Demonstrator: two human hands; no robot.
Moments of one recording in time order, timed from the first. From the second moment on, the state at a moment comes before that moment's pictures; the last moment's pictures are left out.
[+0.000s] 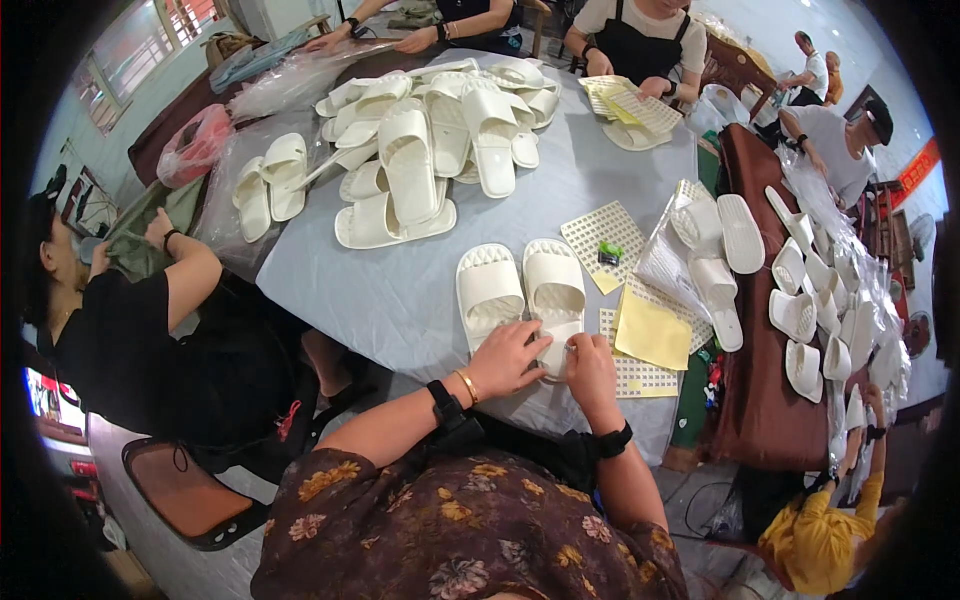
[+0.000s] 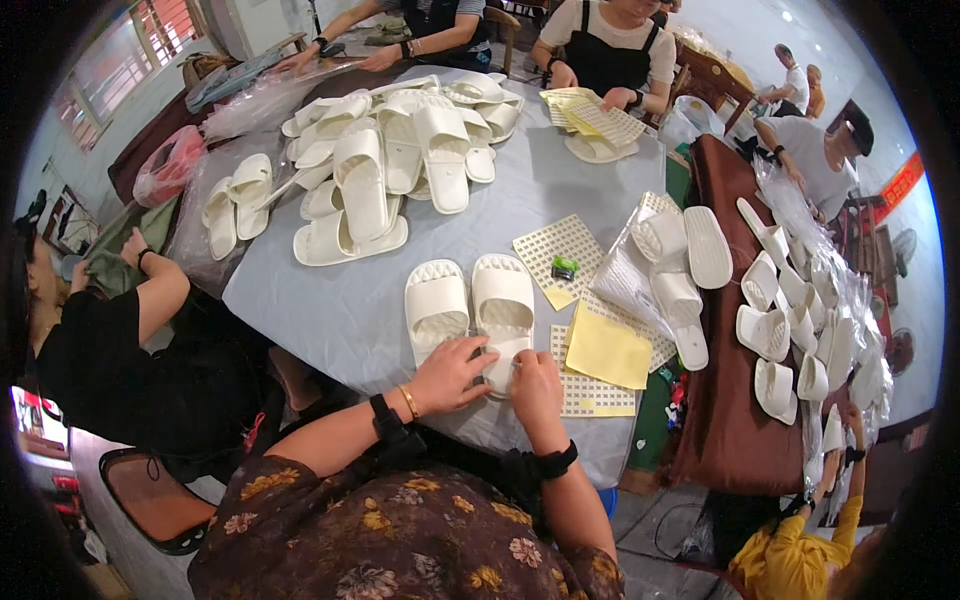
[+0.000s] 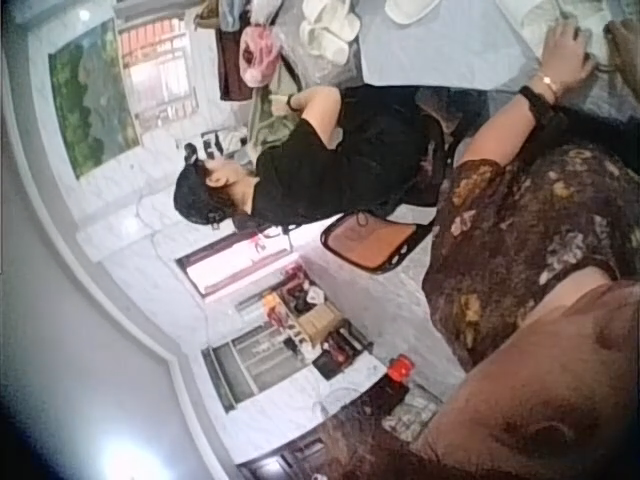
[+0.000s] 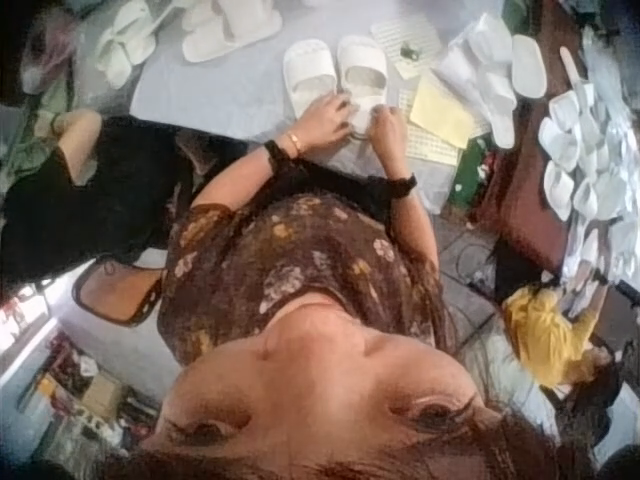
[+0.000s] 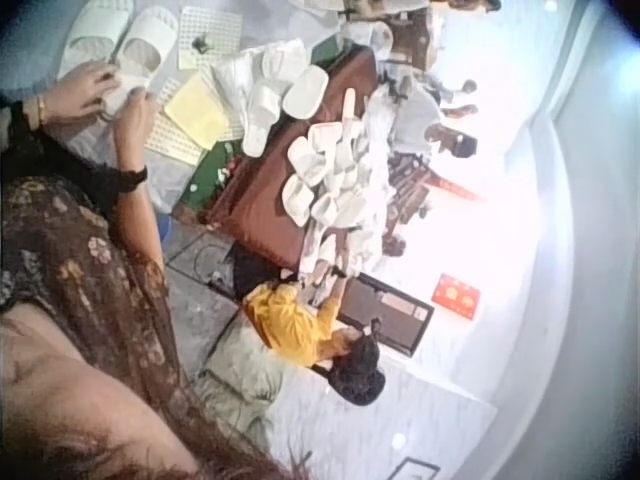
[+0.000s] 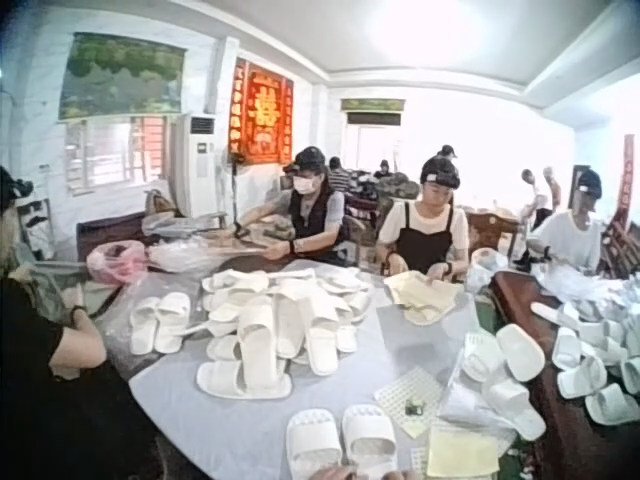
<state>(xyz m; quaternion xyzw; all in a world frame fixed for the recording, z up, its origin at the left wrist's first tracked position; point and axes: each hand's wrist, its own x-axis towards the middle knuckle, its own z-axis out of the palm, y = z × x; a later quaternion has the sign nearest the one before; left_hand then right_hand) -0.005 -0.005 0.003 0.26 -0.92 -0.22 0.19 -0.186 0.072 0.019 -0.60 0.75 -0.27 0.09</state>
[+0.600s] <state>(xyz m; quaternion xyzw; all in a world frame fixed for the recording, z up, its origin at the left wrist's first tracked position) -0.003 -0.008 0.003 0.27 -0.91 -0.21 0.22 -0.195 0.064 0.010 -0.60 0.71 -0.33 0.17</state>
